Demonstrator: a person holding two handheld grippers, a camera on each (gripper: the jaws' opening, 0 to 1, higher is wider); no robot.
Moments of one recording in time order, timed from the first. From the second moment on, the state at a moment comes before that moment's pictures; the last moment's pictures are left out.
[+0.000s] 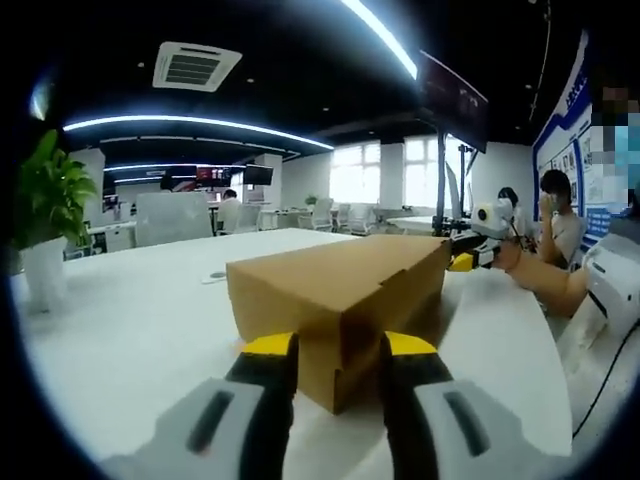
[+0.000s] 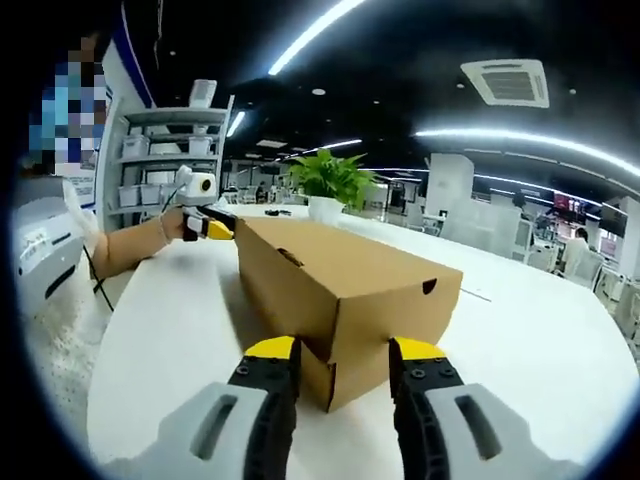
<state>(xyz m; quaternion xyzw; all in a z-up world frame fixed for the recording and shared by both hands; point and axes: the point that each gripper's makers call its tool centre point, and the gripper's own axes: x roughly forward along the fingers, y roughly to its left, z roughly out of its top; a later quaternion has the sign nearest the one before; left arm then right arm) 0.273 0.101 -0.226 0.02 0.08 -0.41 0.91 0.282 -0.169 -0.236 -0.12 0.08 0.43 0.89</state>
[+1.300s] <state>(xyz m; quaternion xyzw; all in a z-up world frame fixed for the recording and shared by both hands) 0.284 0.103 -0.185 0.04 0.01 -0.39 0.92 0.298 -0.174 -0.183 -0.10 0.00 0.40 0.91</state>
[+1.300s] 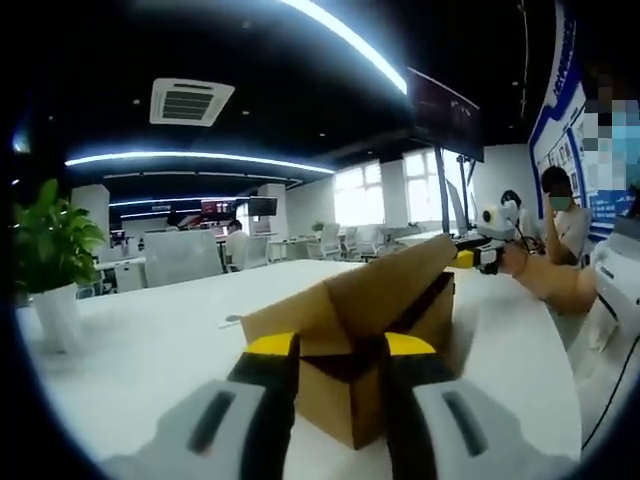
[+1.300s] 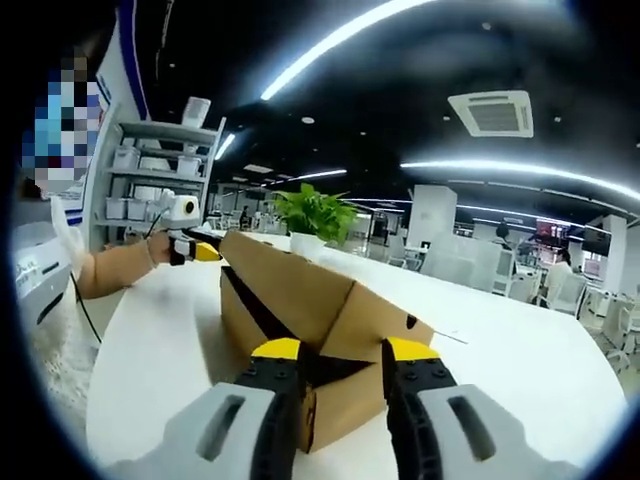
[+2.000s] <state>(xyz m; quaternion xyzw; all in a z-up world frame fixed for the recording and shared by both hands) 0.320 0.109 -0.133 0.04 -0.04 -0.35 0.94 0.326 -0.175 -0.139 -0.11 -0.03 0.35 0.93</state>
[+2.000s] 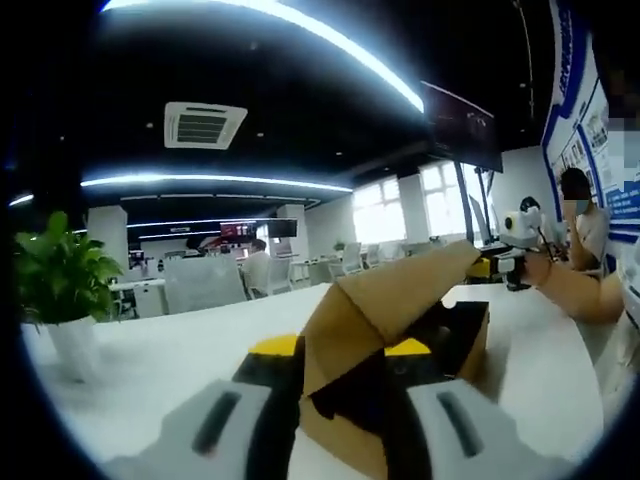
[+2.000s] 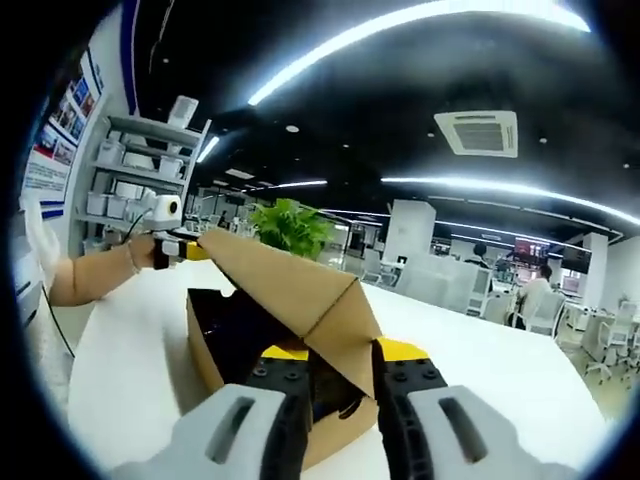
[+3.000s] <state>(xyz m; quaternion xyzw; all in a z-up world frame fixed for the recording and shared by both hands) 0.396 0.110 -0.081 0.03 -0.03 -0.32 0.95 0.397 -0.182 -0.104 -0.11 0.00 0.31 0.95</state>
